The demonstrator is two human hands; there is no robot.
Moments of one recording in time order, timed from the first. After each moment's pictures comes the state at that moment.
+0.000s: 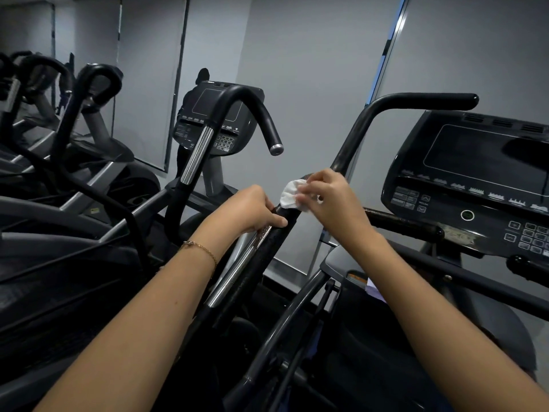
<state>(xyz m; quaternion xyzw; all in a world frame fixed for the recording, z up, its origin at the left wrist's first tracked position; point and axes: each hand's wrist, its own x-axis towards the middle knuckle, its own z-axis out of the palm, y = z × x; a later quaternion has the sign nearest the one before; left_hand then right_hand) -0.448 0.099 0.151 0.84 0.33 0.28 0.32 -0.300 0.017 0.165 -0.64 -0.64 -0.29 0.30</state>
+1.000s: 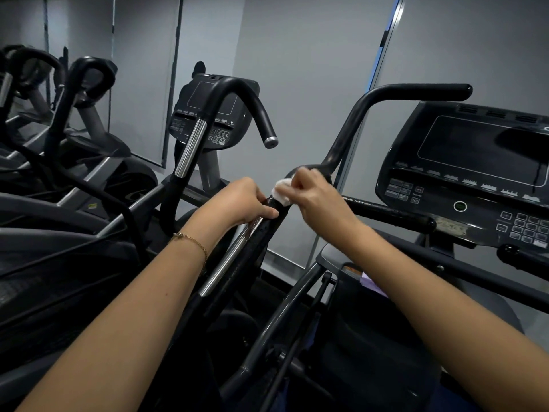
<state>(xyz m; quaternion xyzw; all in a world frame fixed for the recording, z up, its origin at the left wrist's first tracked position) -0.448 0.097 0.150 0.85 0.33 0.27 0.30 -0.295 0.018 0.153 -0.54 -0.71 -0.42 0.15</state>
